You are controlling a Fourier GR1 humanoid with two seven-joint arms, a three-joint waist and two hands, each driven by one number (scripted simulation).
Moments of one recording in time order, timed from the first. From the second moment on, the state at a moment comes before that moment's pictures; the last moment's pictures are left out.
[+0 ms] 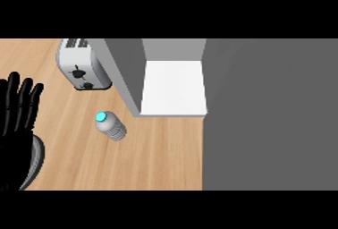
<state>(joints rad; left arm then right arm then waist) 0.02 0.11 0.05 -2.10 0.02 -0.02 -0.01 -0.01 -0.06 0.02 -2.10 0.00 -0.01 0.01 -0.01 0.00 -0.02</state>
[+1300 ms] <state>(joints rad) -0.16 0.35 0.19 -1.72 0.54 -0.43 0.19 0.51 -0.12 0.24 -2.44 -0.18 0.24 0.06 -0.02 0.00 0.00</state>
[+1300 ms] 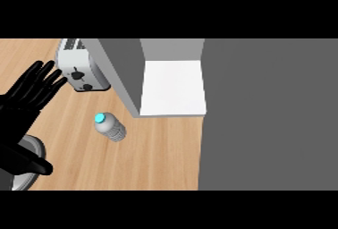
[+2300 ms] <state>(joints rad) -0.27 0.29 0.15 -1.03 0.27 -0.58 -0.14 0.77 -0.17 0.32 -2.49 -0.10 0.30 -0.14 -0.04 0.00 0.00</state>
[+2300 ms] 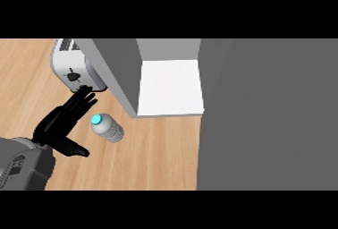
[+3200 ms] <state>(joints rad) -0.46 0.24 0.09 -0.44 0.01 -0.56 -0.59 0.91 -0.21 0.35 -2.50 -0.07 0.33 -0.29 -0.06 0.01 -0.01</state>
